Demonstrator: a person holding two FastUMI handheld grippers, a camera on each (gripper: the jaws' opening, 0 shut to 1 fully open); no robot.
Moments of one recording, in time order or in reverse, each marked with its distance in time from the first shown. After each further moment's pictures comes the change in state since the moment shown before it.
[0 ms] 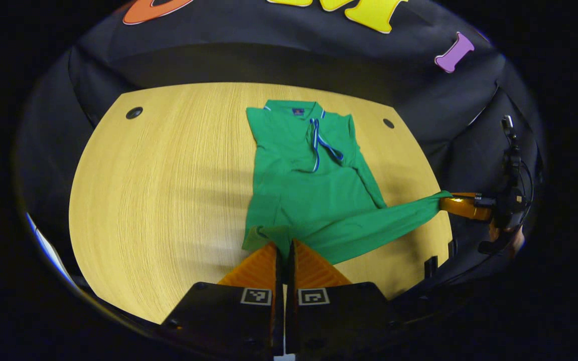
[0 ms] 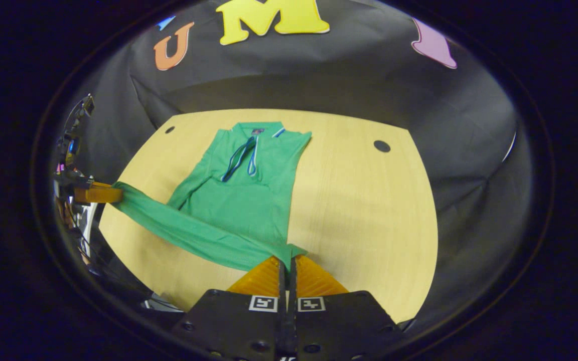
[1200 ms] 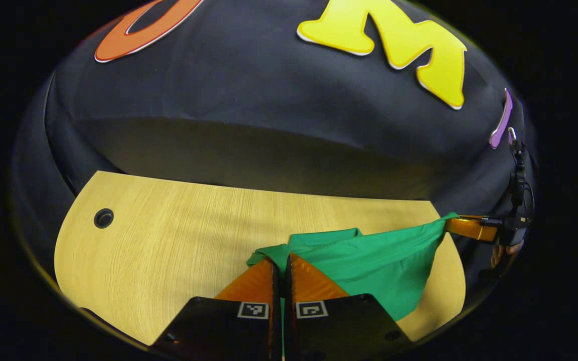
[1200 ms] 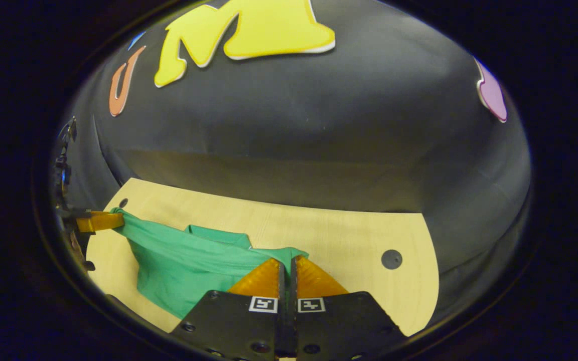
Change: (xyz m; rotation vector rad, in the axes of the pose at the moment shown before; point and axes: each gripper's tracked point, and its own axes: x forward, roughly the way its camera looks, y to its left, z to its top) left arm 0.169 0.080 0.232 -0.055 -0.290 0.109; right arm 0.169 -0.016 0.254 0.031 -0.246 -0.062
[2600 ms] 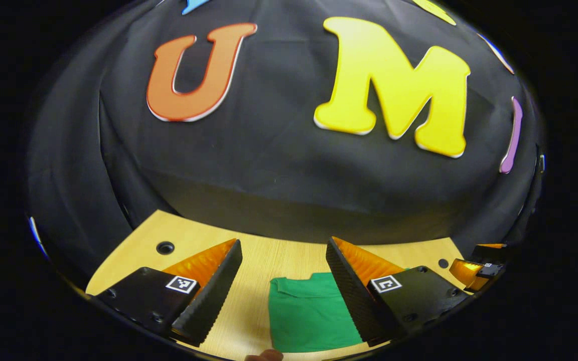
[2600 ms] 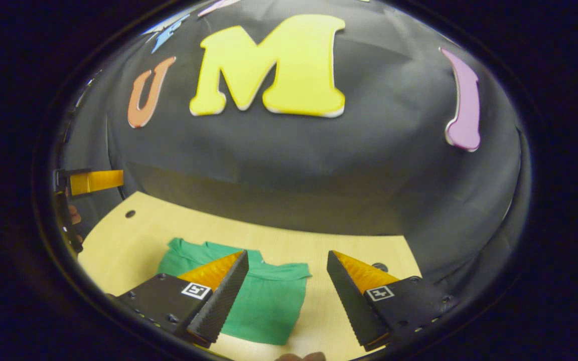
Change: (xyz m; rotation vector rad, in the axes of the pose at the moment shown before) left arm -0.148 -0.024 0.091 0.016 -0.412 0.180; right arm -0.123 0.038 0.025 -0.036 -0.319 -0.063
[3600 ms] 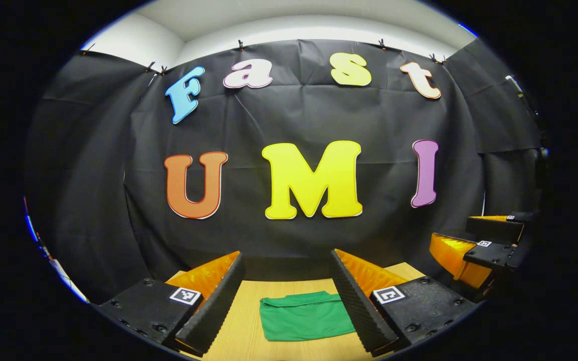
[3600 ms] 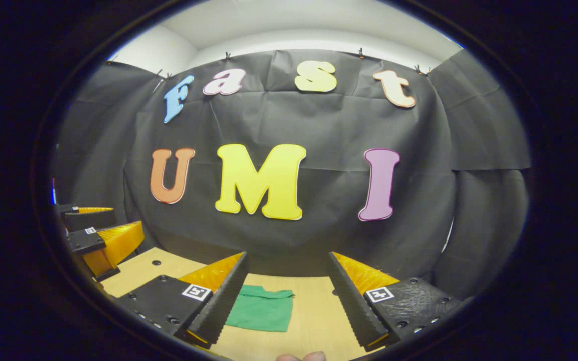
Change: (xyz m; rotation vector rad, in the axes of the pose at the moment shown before) left arm -0.255 -0.082 0.049 0.148 -0.324 -0.077; right arm -0.276 0.000 0.055 0.063 -0.398 -0.109
